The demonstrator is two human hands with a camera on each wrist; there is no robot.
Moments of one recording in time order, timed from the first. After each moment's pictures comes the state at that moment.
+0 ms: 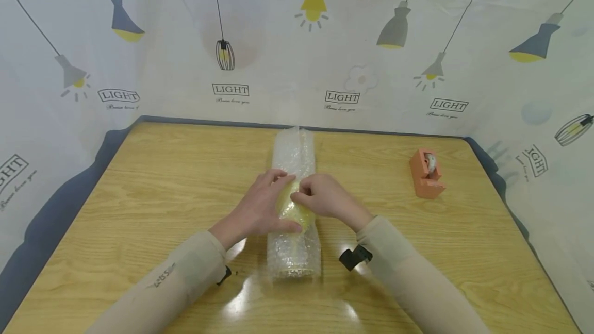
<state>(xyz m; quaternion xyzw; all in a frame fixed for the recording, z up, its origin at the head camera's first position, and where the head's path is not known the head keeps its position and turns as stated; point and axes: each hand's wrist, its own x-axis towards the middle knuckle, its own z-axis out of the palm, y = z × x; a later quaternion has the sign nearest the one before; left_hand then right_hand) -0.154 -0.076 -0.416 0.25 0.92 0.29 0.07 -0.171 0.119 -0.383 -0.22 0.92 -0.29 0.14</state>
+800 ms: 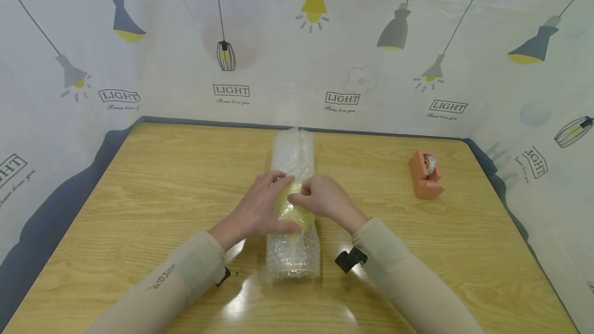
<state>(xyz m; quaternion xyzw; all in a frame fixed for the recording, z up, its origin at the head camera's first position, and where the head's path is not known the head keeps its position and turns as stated) -0.153 -0.078 -0.418 0.25 0.92 0.28 0.07 -0.167 0.110 -0.383 -0.13 0.95 -0.26 0.15</state>
